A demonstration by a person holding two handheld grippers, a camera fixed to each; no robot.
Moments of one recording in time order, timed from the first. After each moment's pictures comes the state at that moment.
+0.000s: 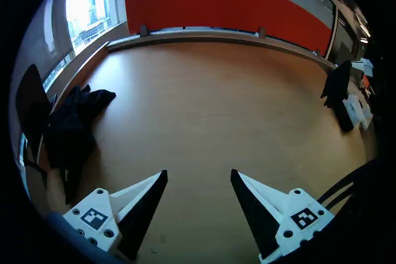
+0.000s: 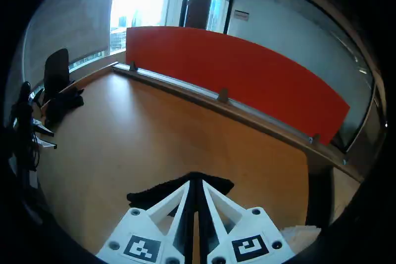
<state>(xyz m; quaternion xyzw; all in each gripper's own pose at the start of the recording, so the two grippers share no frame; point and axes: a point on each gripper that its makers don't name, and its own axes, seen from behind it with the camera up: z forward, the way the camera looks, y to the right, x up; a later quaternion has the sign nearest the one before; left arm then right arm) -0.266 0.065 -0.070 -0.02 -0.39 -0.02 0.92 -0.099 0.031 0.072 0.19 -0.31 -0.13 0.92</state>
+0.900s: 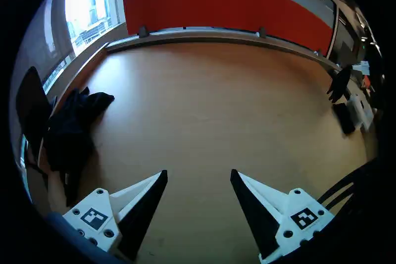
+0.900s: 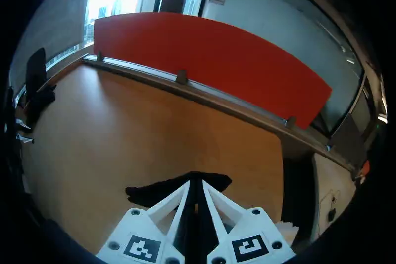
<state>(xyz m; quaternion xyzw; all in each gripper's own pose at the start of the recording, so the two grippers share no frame) -0.263 0.072 -0.058 -0.02 -0.40 -0.02 0.92 -0.112 0.147 0.105 0.10 -0.35 -0.14 0.92</state>
